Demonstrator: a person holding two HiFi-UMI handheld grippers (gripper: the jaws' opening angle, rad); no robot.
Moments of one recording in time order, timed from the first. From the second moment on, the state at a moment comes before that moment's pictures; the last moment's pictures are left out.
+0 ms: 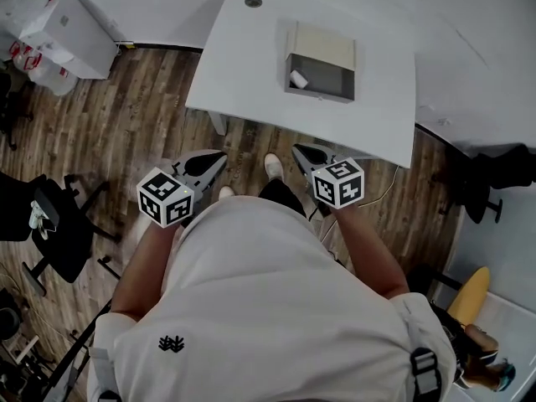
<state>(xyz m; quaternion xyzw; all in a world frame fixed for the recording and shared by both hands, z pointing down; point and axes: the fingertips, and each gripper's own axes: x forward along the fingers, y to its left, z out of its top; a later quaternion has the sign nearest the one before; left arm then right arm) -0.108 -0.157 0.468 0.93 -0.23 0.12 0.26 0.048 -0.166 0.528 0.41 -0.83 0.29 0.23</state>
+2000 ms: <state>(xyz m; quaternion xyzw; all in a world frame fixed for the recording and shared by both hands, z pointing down) -0.108 -0.146 0.483 0.93 -0.22 0.13 0.28 0.034 -0.154 0.511 0.39 -0.85 0.27 0.22</state>
